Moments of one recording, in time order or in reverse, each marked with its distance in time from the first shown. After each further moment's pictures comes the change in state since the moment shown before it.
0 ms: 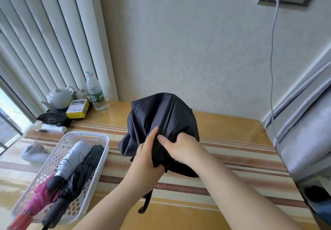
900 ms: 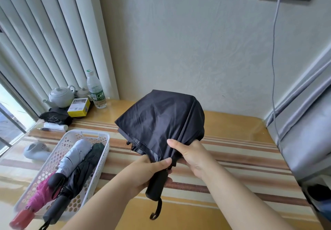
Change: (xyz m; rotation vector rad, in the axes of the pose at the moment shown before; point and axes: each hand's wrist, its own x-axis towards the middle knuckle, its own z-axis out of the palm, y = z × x) left_hand -0.001 0.009 0.000 -0.619 -0.251 -0.574; right_hand 0.026 0.057 0.027 0.943 -0.046 0.040
